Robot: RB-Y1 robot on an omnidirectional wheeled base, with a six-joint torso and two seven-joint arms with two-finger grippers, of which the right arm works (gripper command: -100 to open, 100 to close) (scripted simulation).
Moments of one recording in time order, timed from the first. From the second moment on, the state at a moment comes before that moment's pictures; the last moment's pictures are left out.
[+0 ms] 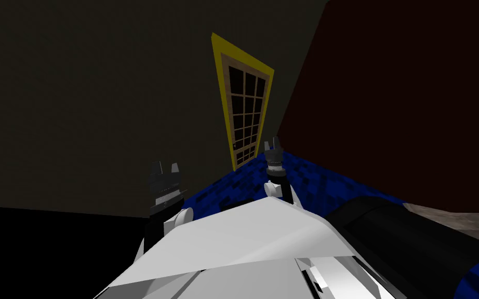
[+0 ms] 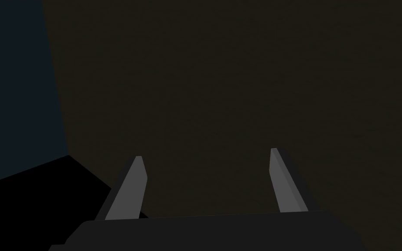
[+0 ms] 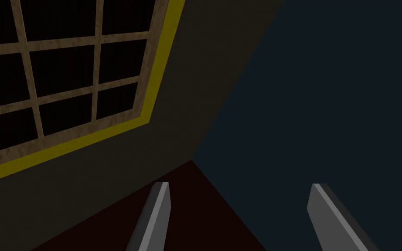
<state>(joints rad) 0.49 0.03 0.07 -2.37 0.04 -0.50 -0.02</state>
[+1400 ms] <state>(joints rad) 0.42 -0.04 0.01 -2.01 0.17 -0.61 0.21</state>
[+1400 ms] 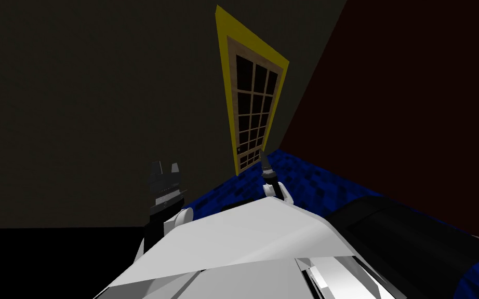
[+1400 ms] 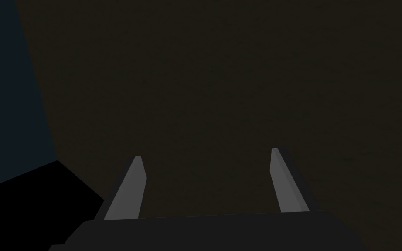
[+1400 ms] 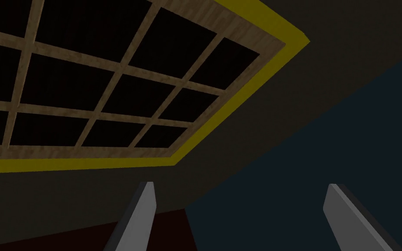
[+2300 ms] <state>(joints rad) 0.36 -0.06 -0.03 -1.78 0.24 -0.68 0.36</state>
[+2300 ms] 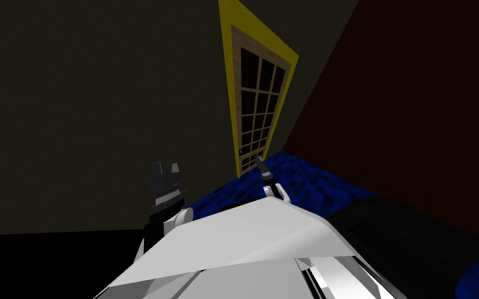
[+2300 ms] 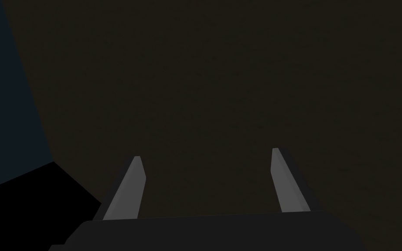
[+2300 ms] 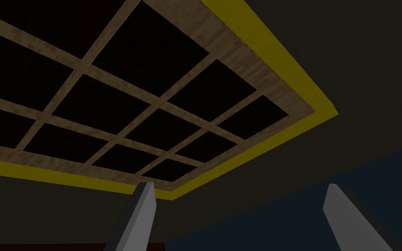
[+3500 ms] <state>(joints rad) 0.30 -0.09 -0.08 -1.48 0.35 -0.77 0.55</state>
